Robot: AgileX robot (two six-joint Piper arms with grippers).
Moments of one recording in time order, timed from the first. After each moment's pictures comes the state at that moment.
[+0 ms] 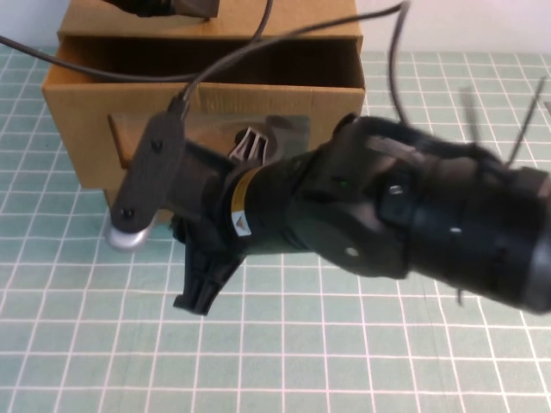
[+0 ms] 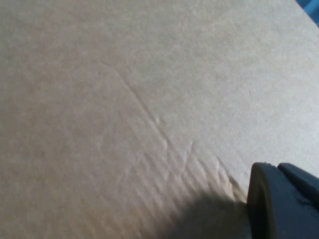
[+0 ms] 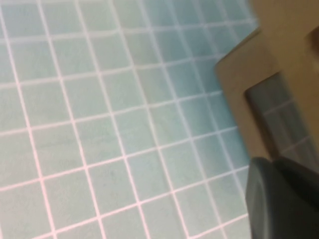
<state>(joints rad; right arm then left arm) 1.00 1.68 -1.45 -0.23 0.56 -0.31 -0.24 1.84 -1.94 -0.67 1.04 0.41</state>
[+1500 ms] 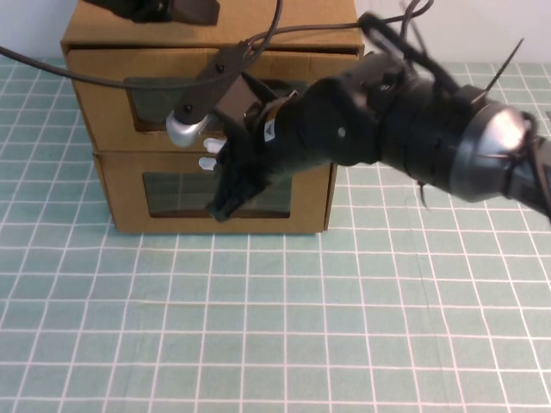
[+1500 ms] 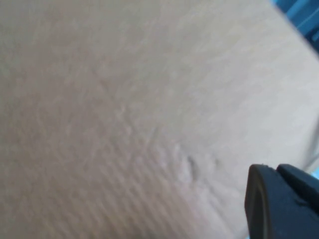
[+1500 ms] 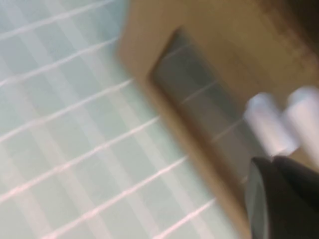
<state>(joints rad) 0.76 1.89 -1.69 0.01 0.62 -0.42 -0.24 1.80 -1.94 -0.66 1.07 0.42</state>
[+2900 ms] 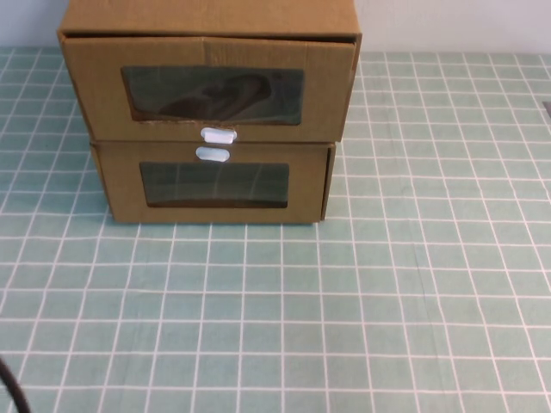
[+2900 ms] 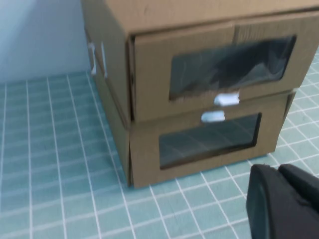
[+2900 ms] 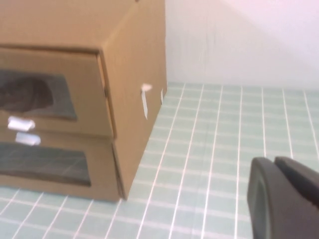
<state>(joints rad) 0.49 0.60 -0.74 -0.49 0.49 0.51 -0.24 0.51 -0.85 -0.17 0.77 0.16</state>
